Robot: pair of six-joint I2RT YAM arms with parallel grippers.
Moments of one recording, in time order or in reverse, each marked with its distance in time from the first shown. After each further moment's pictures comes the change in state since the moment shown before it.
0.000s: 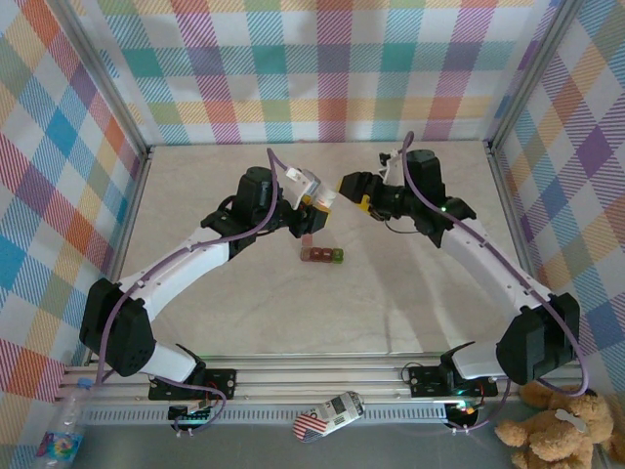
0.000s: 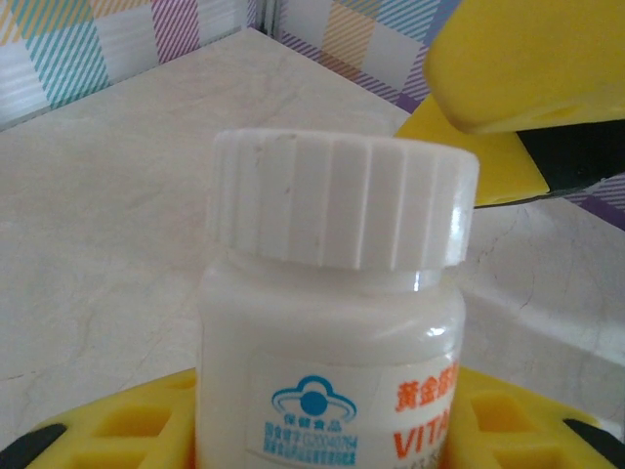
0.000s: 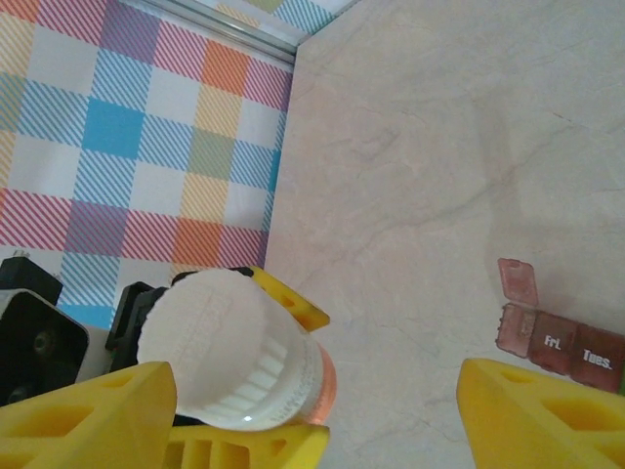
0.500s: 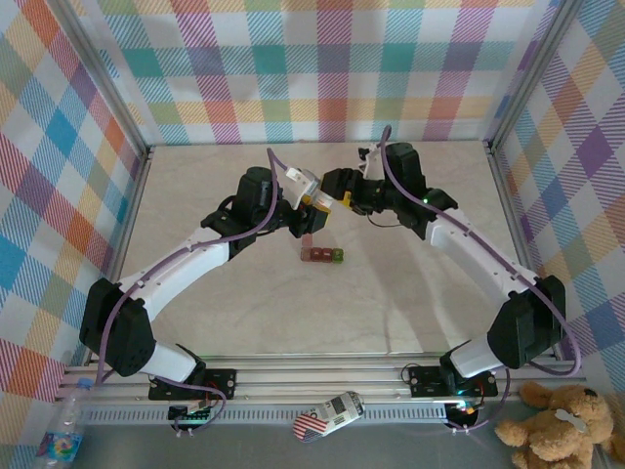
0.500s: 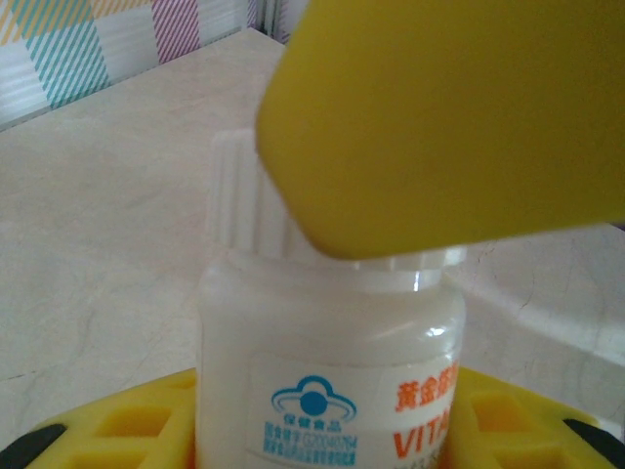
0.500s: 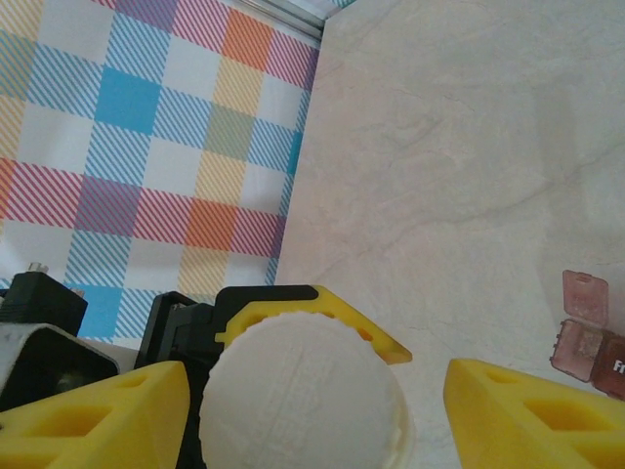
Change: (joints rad) left arm 0.000 0.000 0.000 0.000 0.000 0.000; right arm 0.074 0.094 0.100 0.008 0.019 0.002
